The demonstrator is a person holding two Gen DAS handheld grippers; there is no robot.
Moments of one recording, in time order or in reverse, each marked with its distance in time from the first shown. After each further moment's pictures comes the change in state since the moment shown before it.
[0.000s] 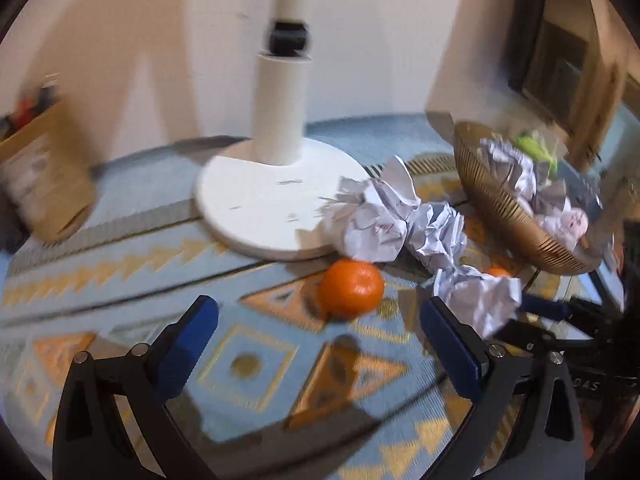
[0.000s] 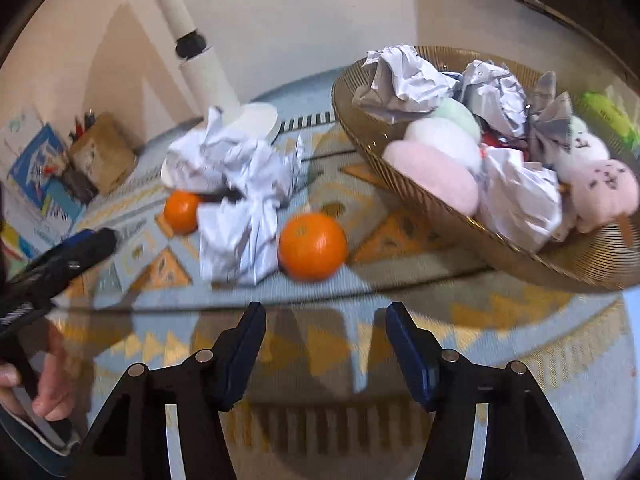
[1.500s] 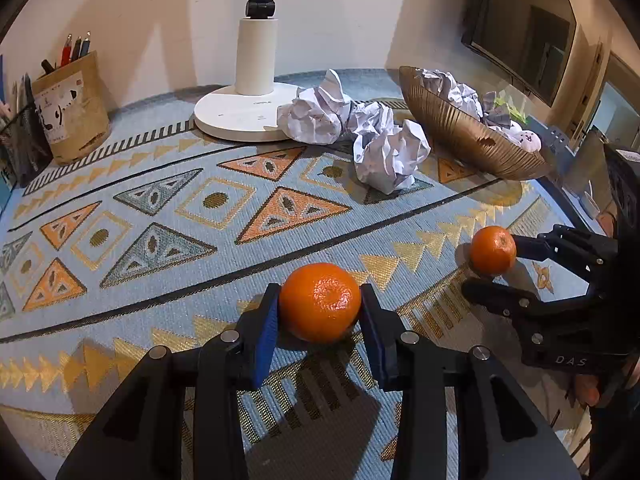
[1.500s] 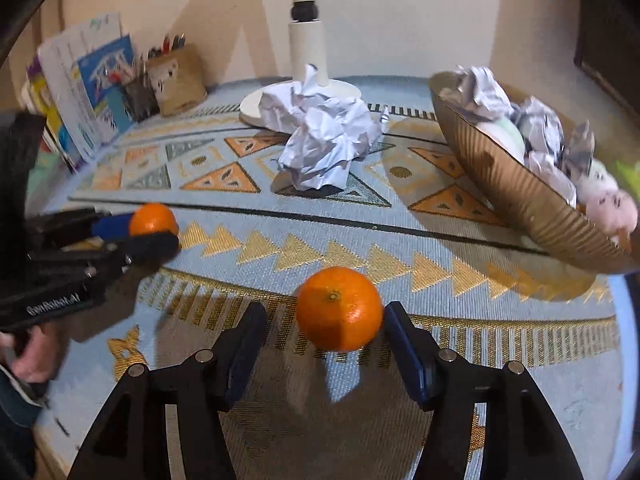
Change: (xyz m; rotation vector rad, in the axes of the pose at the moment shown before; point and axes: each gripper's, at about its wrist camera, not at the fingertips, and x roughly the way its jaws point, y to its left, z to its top) left arm -0.055 -0.030 -0.098 0.013 0.016 -0.016; right arm -0.023 0.040 -0.065 -0.338 -0.024 -0.003
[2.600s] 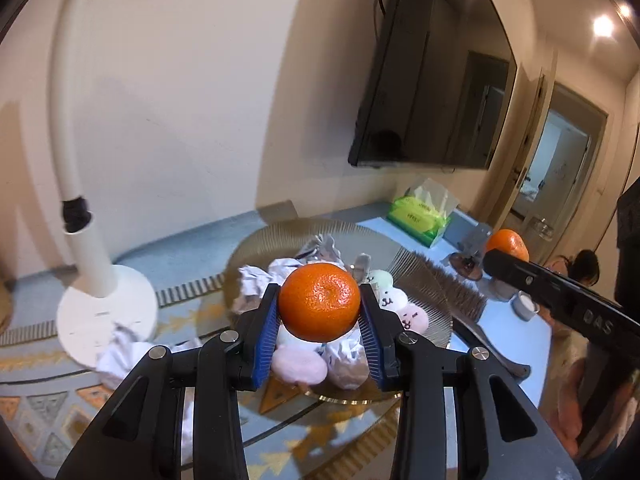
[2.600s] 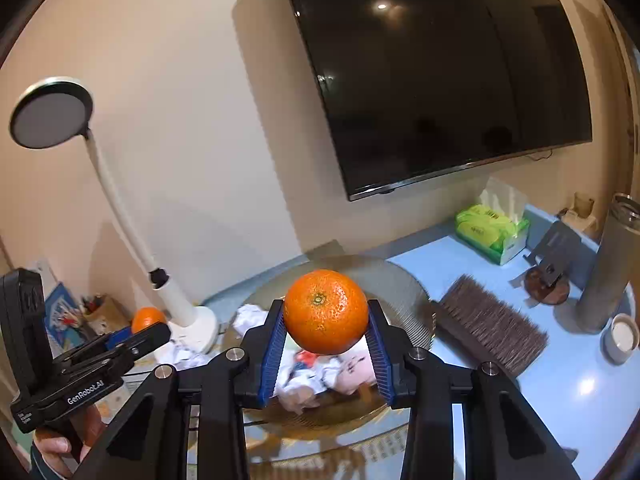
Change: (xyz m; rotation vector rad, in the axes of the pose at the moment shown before) left arm 0.003 -0.153 0.174 0.076 -0.246 -0.189; right arm -0.169 -0.182 0.053 0.453 -0.448 -0.172
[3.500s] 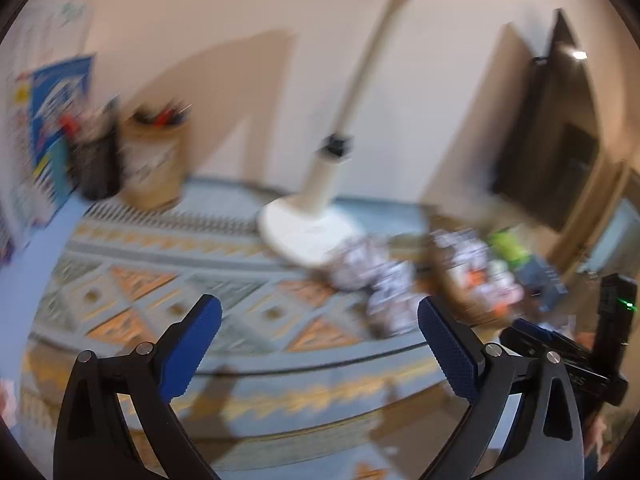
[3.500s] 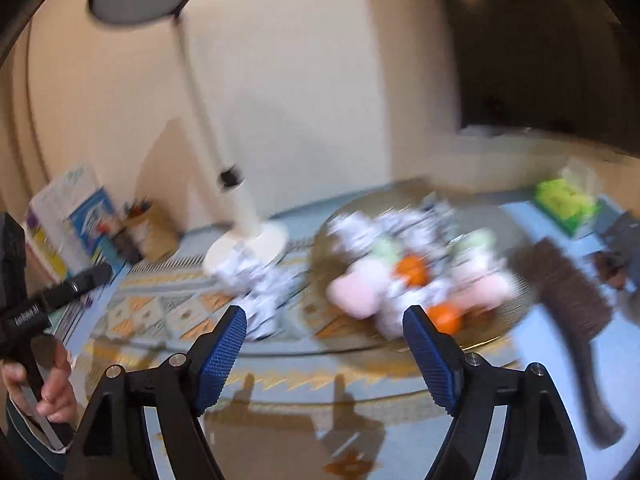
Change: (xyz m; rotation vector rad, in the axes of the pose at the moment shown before) left arm -0.154 0.174 -0.117 -0.334 -0.053 0.286; right arm 0.021 0.090 -0.082 -0.180 0.186 0.178
